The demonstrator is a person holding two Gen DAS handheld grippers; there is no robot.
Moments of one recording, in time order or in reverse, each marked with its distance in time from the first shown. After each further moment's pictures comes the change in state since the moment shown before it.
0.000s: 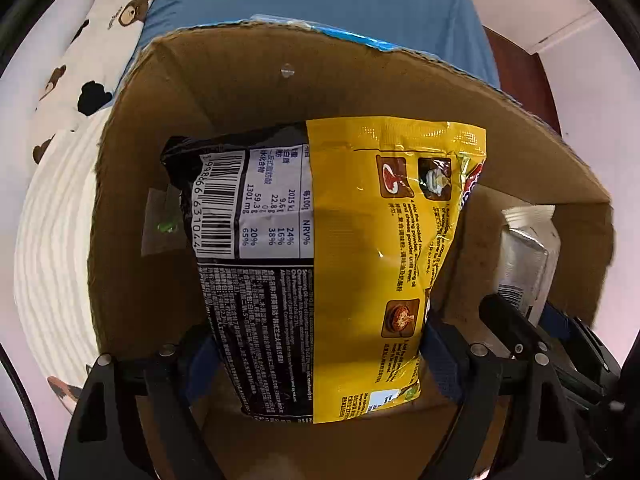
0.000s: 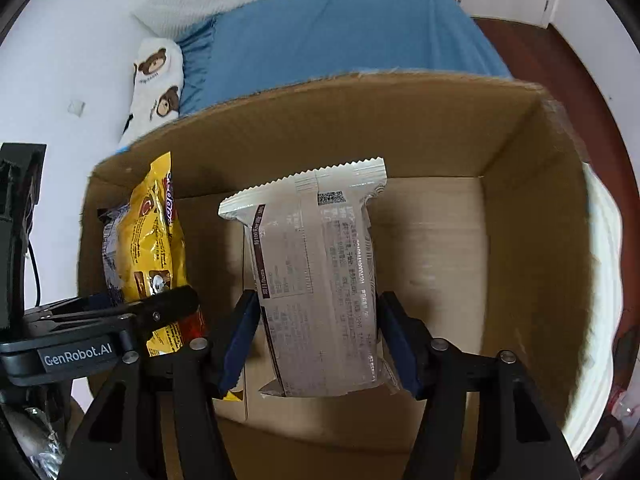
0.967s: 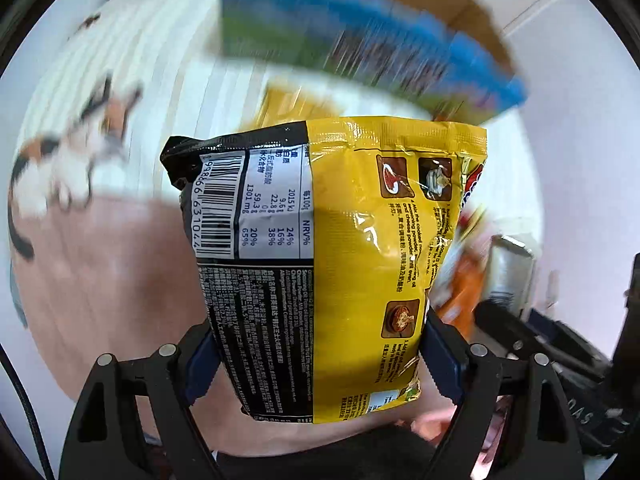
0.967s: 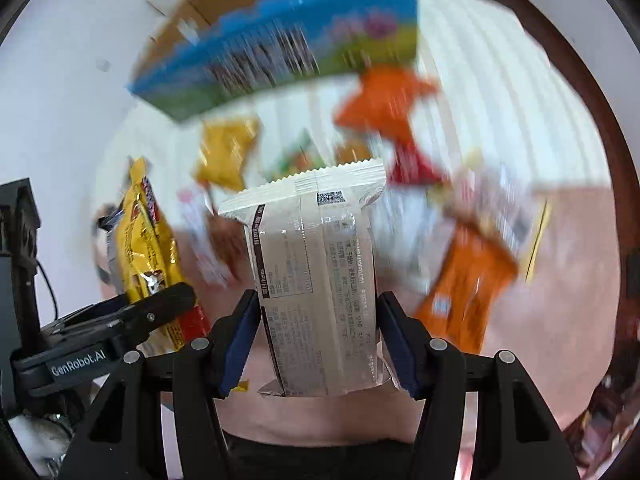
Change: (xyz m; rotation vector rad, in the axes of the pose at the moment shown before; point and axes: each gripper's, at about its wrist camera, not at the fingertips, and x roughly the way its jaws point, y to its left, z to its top) left arm -0.066 -0.023 -0.458 0.027 -0.157 -0.150; right arm -0.122 -0.010 -0.402 0.032 -0.096 0.038
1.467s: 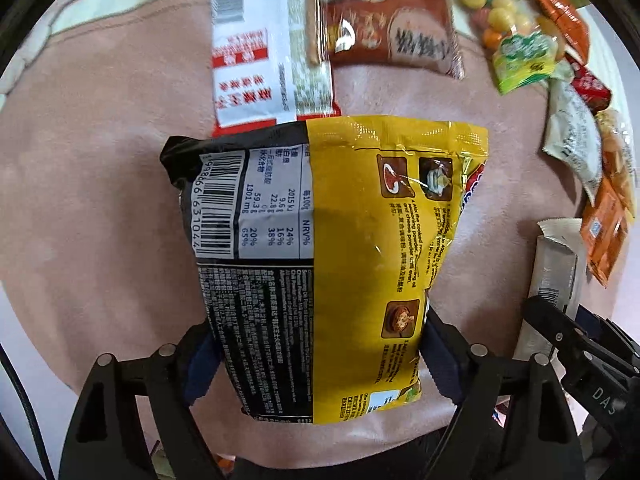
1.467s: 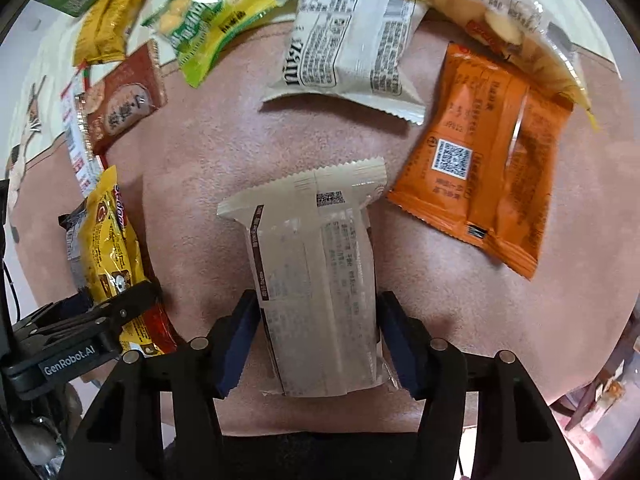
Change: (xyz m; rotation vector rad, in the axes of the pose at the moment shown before) left arm 0.111 0.084 -0.192 -0.006 0.259 0.170; right arm 0.137 -0.033 -0.108 0.081 0.274 -0.205
